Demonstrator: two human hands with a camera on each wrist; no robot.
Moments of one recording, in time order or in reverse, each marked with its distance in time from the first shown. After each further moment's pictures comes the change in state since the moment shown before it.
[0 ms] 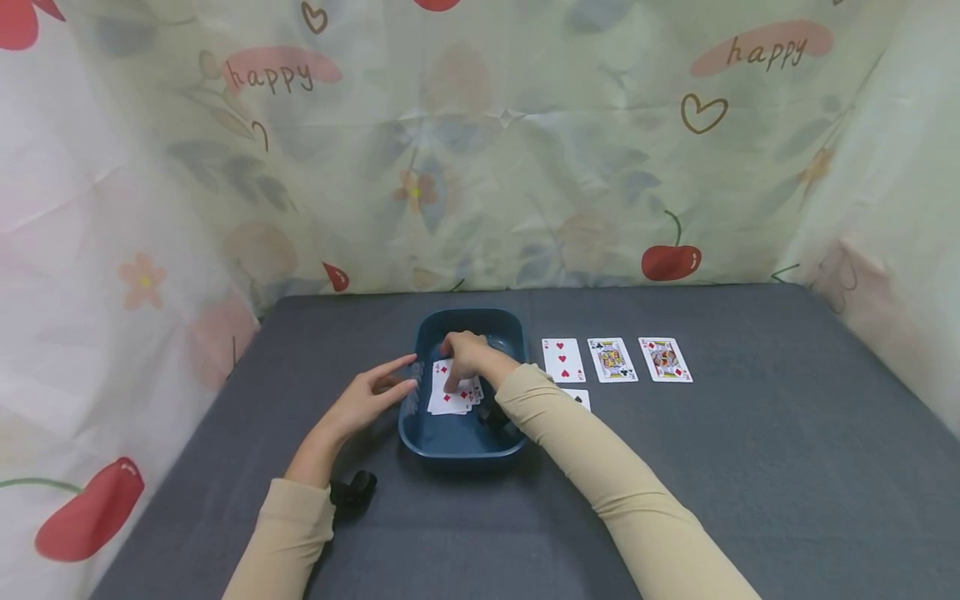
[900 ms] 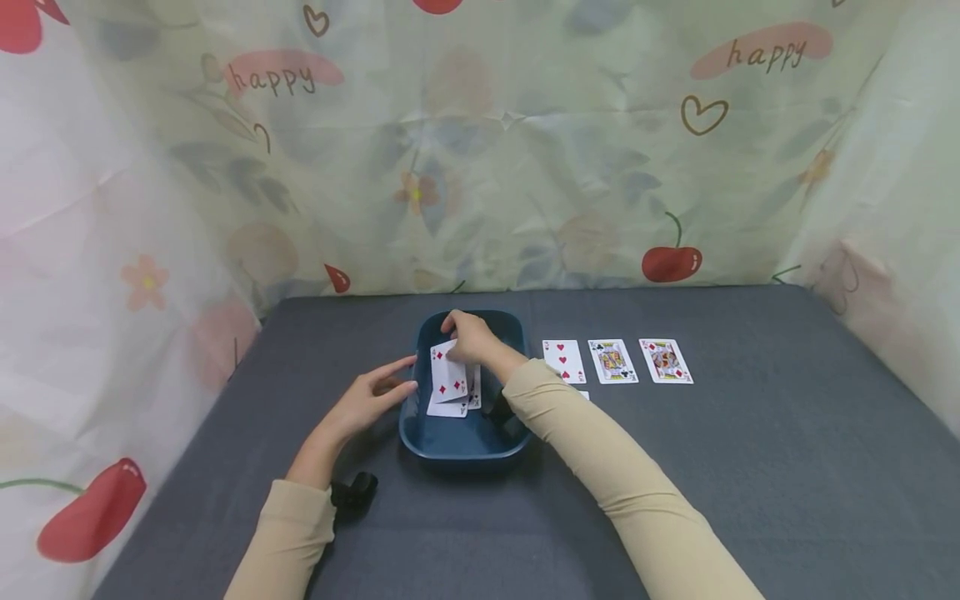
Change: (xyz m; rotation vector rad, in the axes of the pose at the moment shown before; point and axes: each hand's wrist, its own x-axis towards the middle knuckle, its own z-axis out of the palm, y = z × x) left_hand 0.000 0.001 0.002 -0.007 0.006 -0.028; right_hand 0.002 0.001 -0.015 0.203 0.169 -0.074
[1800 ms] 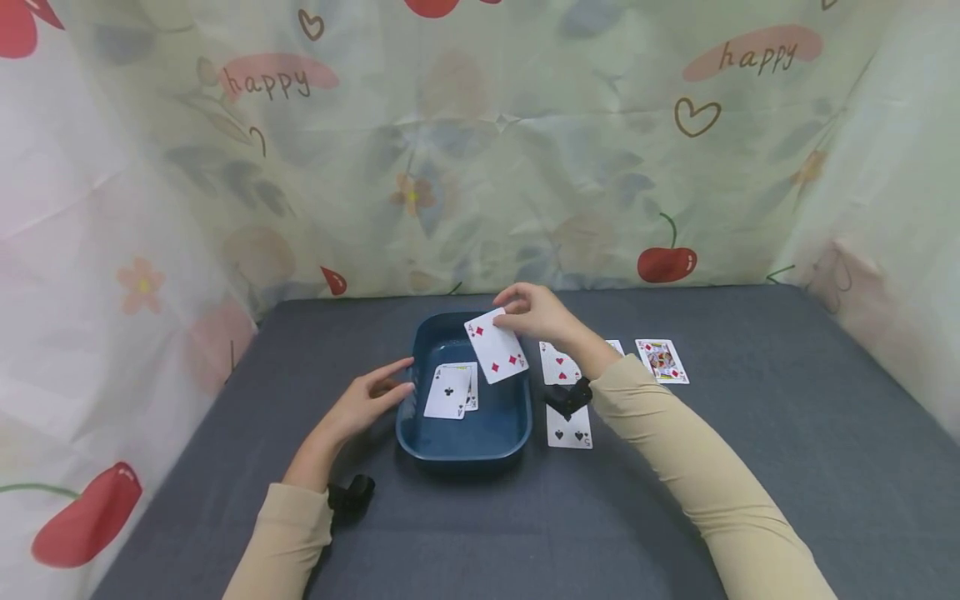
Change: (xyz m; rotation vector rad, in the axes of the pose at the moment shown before) left_hand 0.001 0.000 0.001 0.015 0.010 -0.003; right_hand -0.045 0.043 -0.085 0.386 0.044 -0.018
